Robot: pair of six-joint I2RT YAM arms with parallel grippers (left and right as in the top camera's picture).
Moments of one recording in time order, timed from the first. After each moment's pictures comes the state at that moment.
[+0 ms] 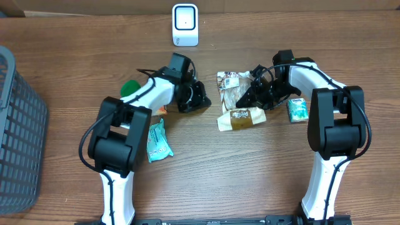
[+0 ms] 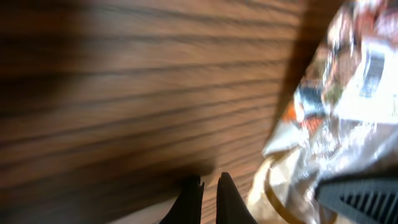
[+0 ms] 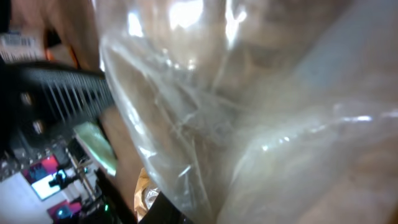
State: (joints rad) left arm -0.33 2.17 1.40 -0.50 0.56 -0.67; right arm 0.07 2.23 1.51 -0.97 -0.82 0.01
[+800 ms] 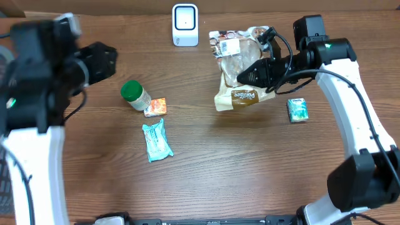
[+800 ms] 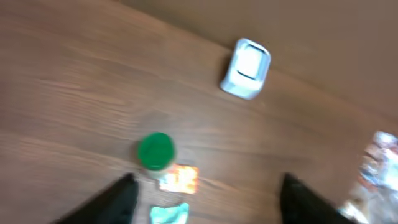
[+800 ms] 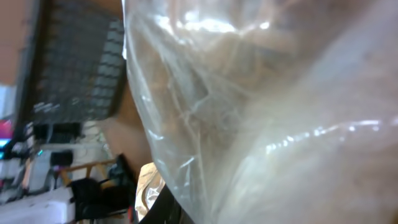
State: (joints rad) left arm 0.10 1.36 1.73 -1.11 0.16 -0.34; right arm 0.12 1.75 1.64 -1.11 -0.93 -0.15
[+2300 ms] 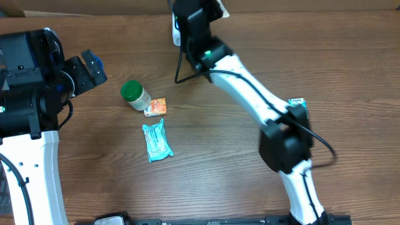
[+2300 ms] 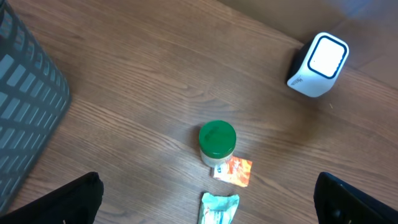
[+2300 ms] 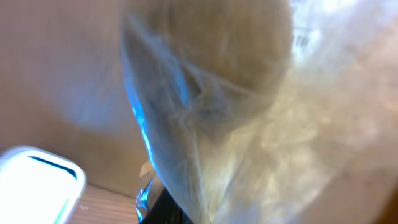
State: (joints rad) left arm 0.14 1.36 1.72 -1.21 -0.02 -0.34; right arm 0.62 2.33 2.08 0.07 0.84 -0.61
